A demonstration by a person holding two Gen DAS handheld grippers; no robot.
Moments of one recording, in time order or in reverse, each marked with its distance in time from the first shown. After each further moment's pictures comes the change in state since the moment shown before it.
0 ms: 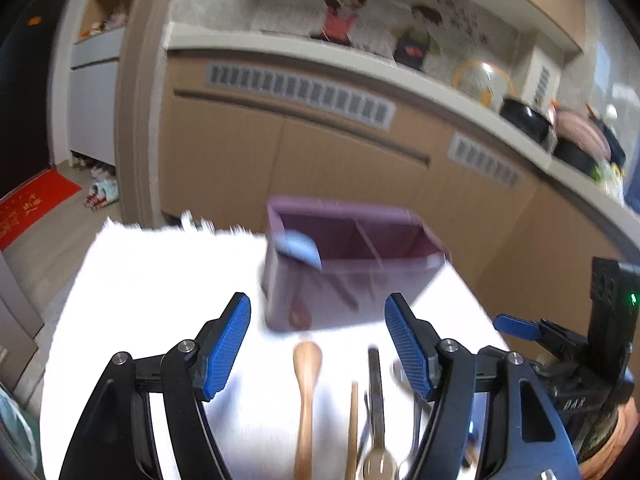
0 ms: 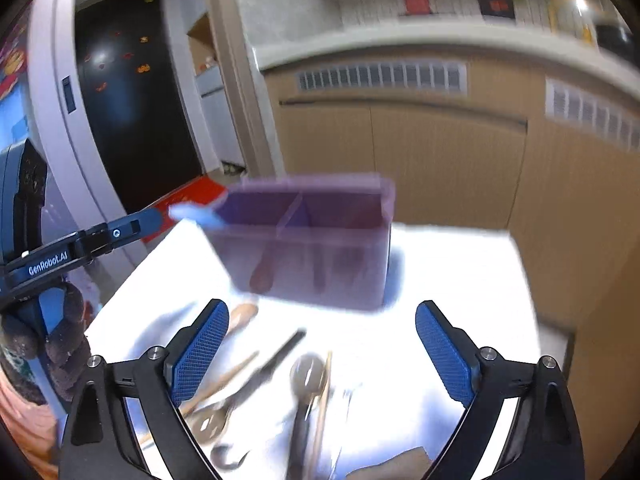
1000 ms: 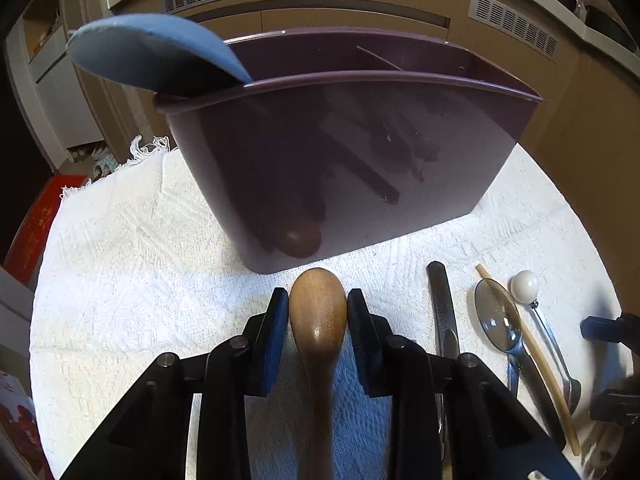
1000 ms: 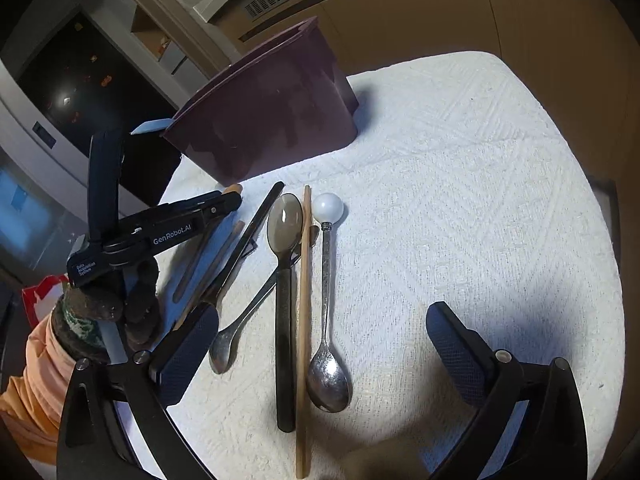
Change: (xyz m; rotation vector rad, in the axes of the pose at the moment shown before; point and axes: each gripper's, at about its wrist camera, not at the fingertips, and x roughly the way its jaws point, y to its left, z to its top) left arm 0.113 -0.017 -0.035 0.190 0.332 0.172; right arm 0.015 -0.047 -0.068 0.266 0.227 0.119
